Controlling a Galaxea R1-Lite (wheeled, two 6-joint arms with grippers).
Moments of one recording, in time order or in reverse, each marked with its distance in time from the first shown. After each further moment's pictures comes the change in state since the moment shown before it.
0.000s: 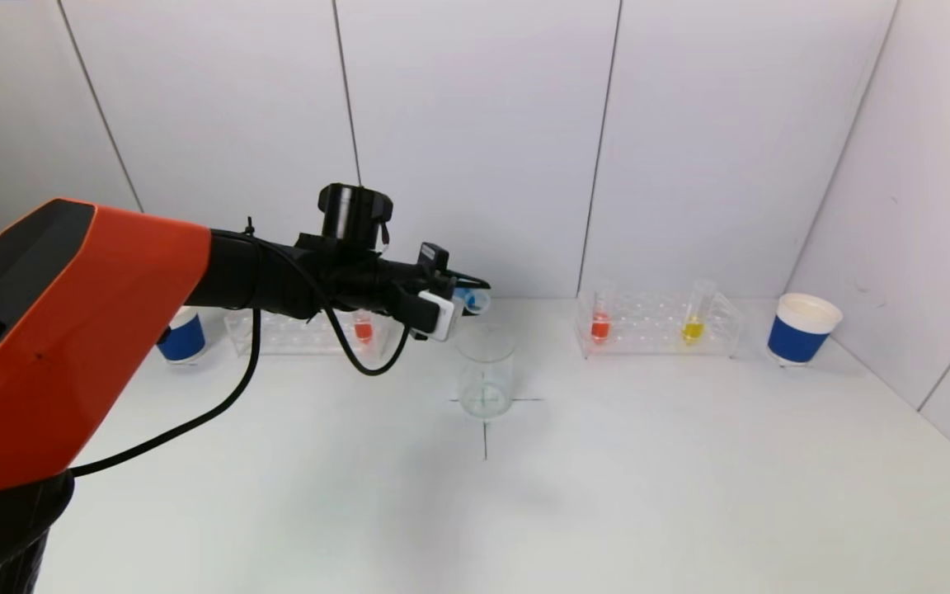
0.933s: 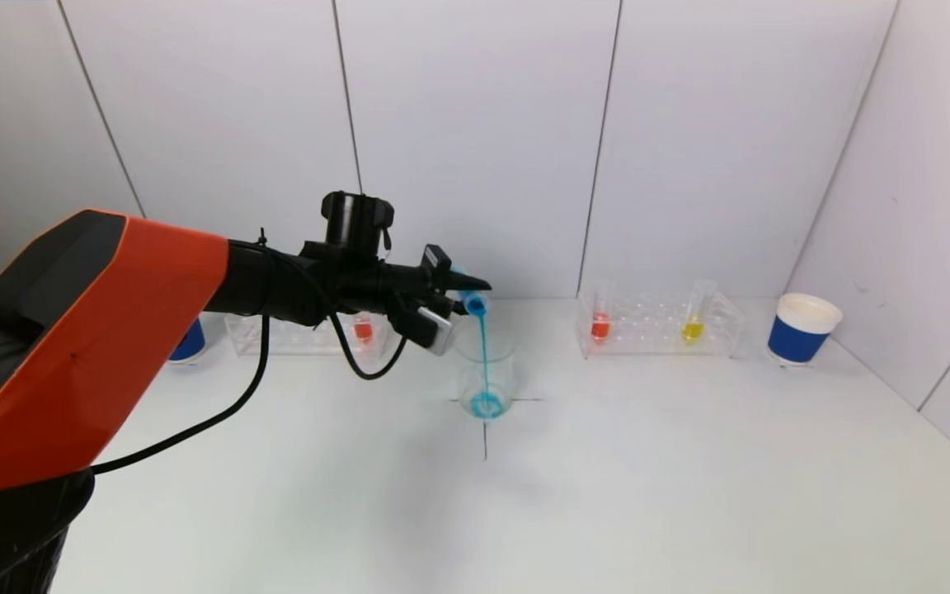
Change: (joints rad) left arm 0.009 0.041 -0.011 -0.065 -0.014 0.146; right arm 0.000 0.000 0.000 0.000 0.000 0.000
